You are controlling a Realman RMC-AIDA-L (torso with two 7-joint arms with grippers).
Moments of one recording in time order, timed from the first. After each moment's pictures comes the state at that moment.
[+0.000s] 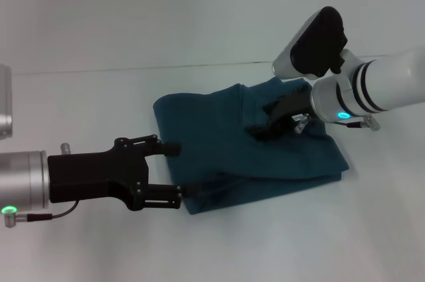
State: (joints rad) left arm -0.52 -2.13 0.89 0.84 1.89 1.58 -1.44; right arm 0.85 2.09 -1.16 -0.67 -2.42 -0.86 1.98
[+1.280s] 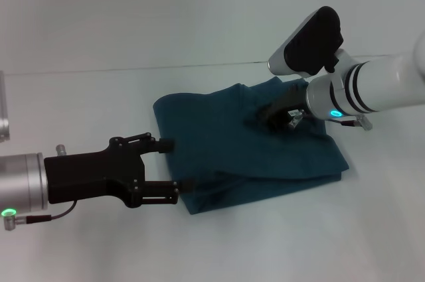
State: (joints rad) left arm -0.50 -2.14 0.86 0.83 1.89 1.55 -1.42; right arm 0.88 2.09 -1.17 -0.58 -2.40 -0.73 2.00
